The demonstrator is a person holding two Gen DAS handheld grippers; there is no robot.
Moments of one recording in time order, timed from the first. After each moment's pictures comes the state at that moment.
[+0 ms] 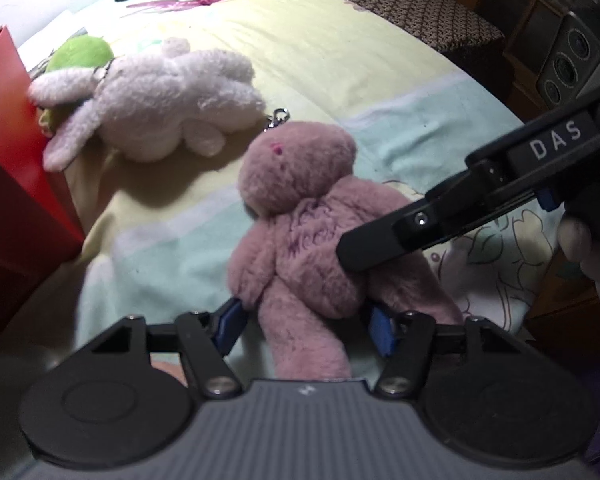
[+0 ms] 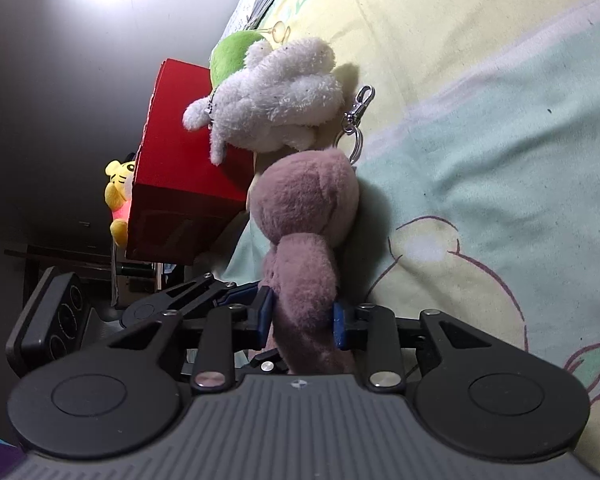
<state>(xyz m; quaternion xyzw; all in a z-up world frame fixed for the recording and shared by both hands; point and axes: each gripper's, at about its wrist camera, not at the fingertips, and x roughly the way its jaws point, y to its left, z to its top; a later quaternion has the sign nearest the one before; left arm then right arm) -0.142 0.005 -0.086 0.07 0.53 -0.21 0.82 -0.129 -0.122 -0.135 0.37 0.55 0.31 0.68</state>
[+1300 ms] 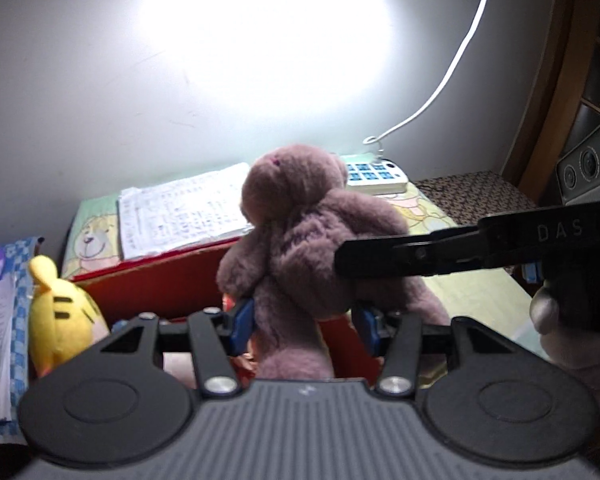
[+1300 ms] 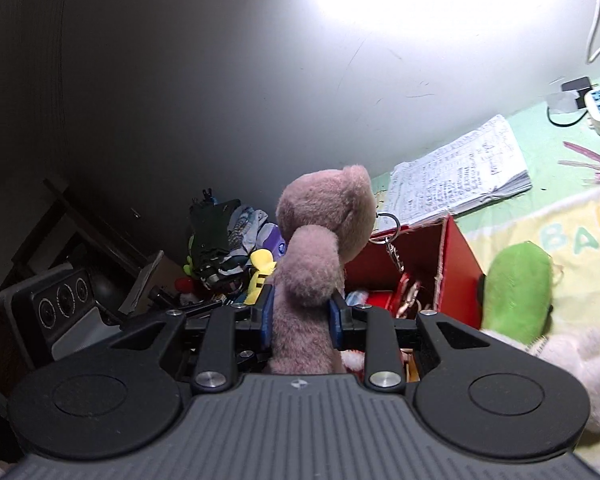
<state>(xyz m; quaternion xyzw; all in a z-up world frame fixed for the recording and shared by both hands) -0.101 0.205 0.080 -0.03 0.34 -0.09 0.94 -0.034 0.053 0.041 0.25 0.35 0.43 0.80</state>
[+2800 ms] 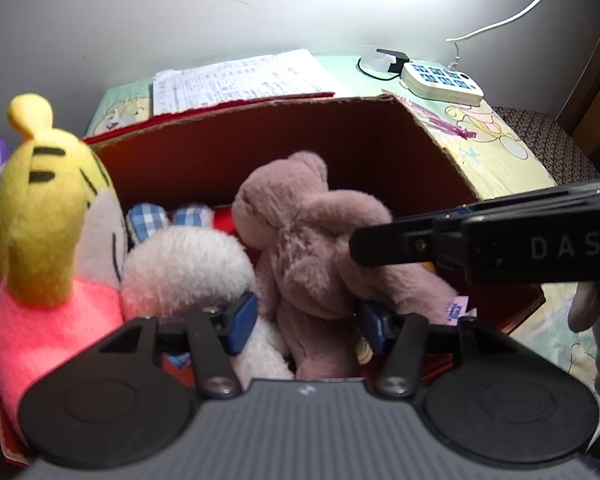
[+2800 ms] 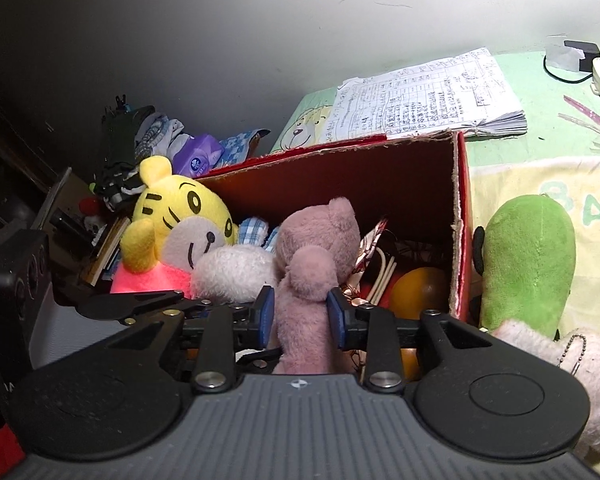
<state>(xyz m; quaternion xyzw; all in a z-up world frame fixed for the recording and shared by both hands) -0.069 0.244 -0.012 -0.03 0.46 -0.04 0.89 -0.004 0.144 -0.019 0.10 0.45 0.35 0.81</state>
